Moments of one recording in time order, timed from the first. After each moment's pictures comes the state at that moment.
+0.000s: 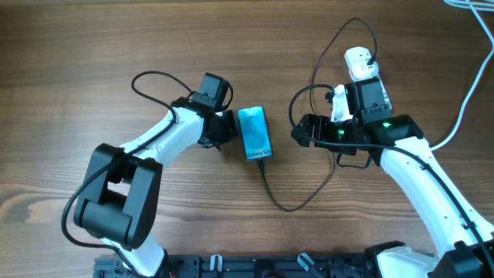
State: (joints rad) left arm -0.39 1.83 1.08 -0.56 0.16 -0.64; right arm 0.24 1.39 0.95 -0.71 -0.40 0.39
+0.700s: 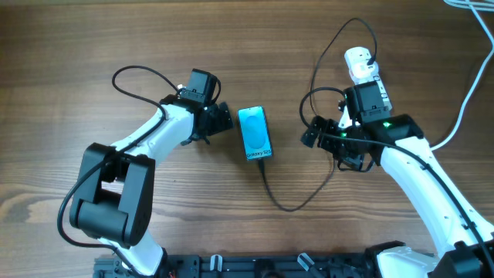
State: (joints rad) left arm -0.32 1.83 1.08 -0.54 -0.01 -0.63; right arm 0.23 1.39 0.96 -0.86 -0.28 0.64
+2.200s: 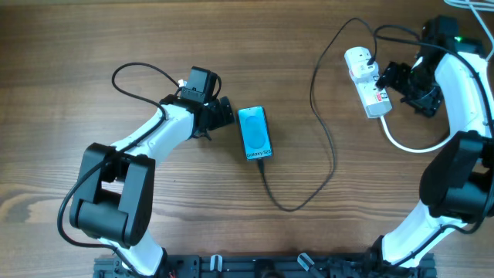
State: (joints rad) left arm -0.32 1.83 1.08 -0.46 -0.01 -0.63; right arm -0.22 1.96 1.62 -1.08 0.01 0.39
